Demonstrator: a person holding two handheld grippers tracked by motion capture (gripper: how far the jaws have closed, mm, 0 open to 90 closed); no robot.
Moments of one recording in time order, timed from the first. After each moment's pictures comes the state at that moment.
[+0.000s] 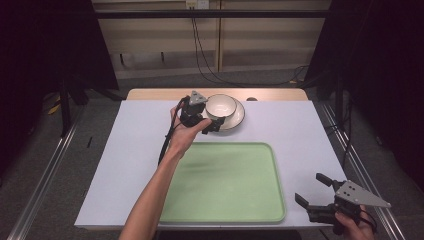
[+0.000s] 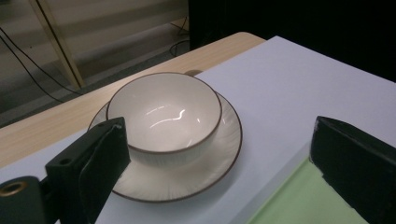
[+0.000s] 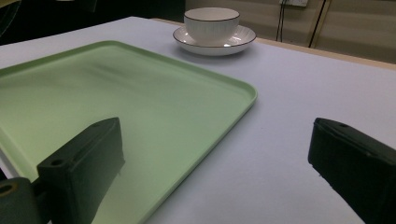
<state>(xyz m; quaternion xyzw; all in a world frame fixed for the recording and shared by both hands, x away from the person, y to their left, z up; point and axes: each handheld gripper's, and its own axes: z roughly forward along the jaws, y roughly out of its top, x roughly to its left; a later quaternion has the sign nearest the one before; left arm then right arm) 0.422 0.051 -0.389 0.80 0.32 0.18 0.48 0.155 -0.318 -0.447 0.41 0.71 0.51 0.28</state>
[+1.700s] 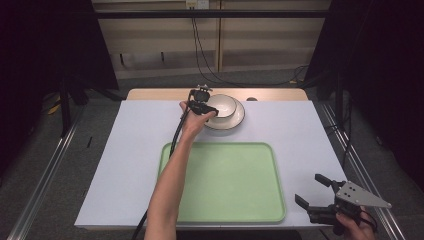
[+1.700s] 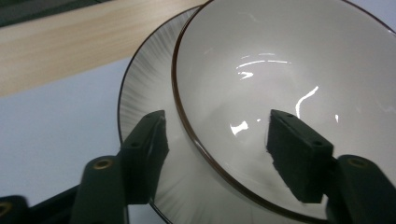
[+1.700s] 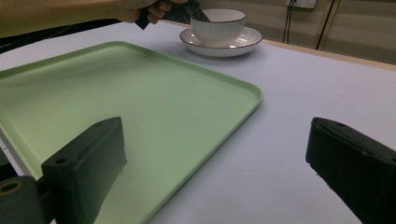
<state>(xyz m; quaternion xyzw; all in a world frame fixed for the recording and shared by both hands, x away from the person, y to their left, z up) 0.522 0.023 -0.446 0.81 0.47 0.14 0.32 0.154 -0.320 -0.448 0.40 0.71 0.51 0.27</state>
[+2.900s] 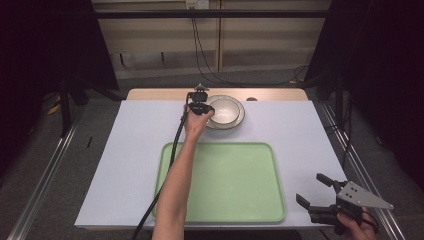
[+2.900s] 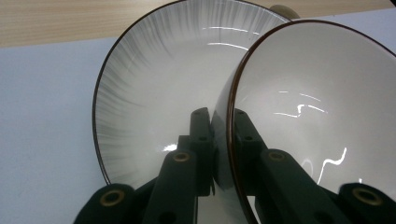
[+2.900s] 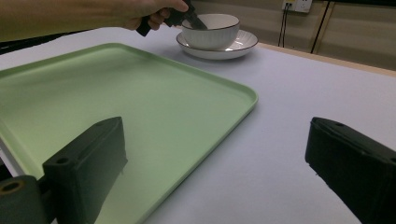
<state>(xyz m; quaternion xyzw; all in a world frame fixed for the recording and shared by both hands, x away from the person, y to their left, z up) 0.526 0.026 -0.453 0.77 0.52 0.08 0.36 0.152 -0.321 -0.447 0.40 0.71 0.51 0.28</state>
